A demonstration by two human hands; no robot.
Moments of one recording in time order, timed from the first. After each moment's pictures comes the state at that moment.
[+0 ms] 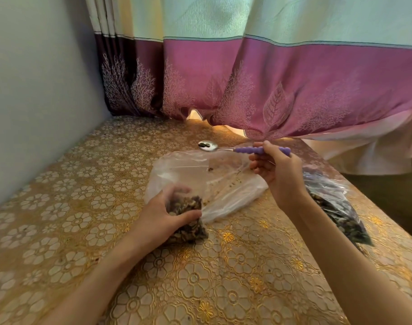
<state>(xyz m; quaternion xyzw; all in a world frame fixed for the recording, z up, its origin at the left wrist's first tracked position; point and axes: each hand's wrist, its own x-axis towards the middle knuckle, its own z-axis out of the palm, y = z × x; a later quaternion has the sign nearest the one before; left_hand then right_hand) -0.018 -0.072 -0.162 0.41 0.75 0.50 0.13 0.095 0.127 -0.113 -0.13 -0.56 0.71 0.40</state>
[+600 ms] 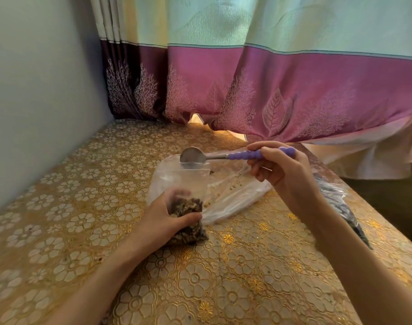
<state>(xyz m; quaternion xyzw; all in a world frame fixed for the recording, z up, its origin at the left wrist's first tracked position) -0.020 -0.074 -0.166 0.40 0.75 0.51 0.13 0.116 0.114 -0.095 0.00 -0.66 0.67 0.36</state>
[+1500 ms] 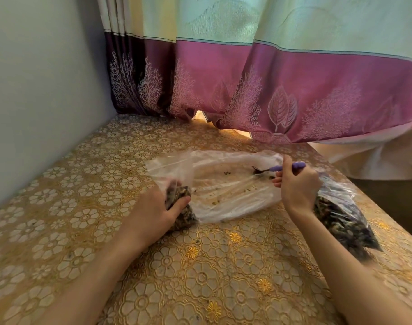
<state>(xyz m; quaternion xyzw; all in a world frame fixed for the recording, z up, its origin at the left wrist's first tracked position) -0.045 -0.079 -0.172 0.43 0.81 0.40 -0.04 0.087 0.163 -0.162 -0.32 -0.67 0.37 0.56</state>
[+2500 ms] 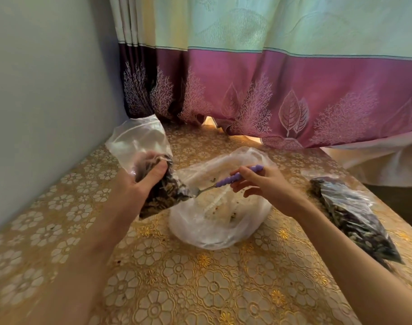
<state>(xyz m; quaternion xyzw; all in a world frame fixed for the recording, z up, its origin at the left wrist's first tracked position) -0.044 -0.110 -0.113 0.32 0.60 0.73 0.09 0.063 0.131 -0.131 -0.10 -0.79 0.58 0.18</state>
